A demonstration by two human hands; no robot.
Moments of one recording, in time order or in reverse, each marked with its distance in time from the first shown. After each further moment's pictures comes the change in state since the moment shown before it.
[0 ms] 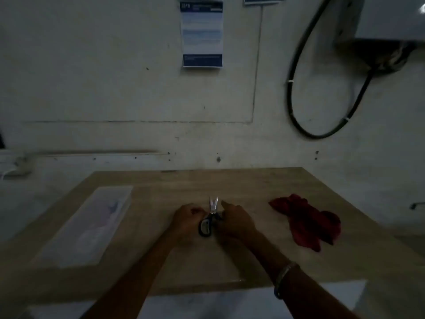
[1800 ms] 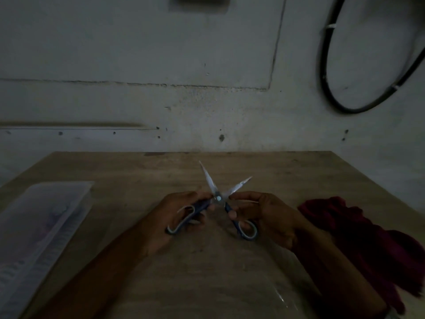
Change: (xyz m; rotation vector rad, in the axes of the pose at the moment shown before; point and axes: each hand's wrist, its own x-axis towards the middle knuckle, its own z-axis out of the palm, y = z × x) left_hand 0.071 0.008 -0.015 -0.756 -0.388 -0.257; right_hand 0.100 0.067 -0.010 1.102 -0.275 0.255
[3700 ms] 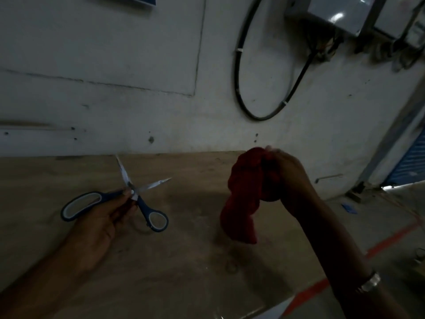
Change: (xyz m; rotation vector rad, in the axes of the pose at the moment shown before) left_hand 0.013 -0.034 0.011 -0.463 0.071 0.198; right_hand -0.139 -0.059 -0.113 0.012 0.670 -0.400
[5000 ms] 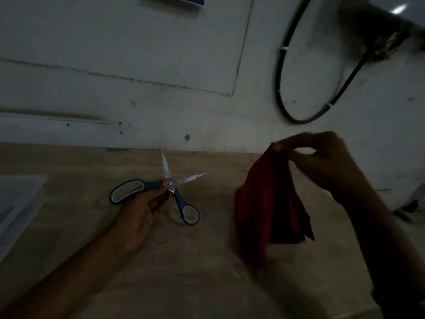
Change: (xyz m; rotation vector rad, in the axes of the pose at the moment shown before) left_hand -0.002 0.013 0.007 -0.100 0.093 -0.043; right_hand -0.005 -0.047 0.043 -0.708 -0.082 -0.511
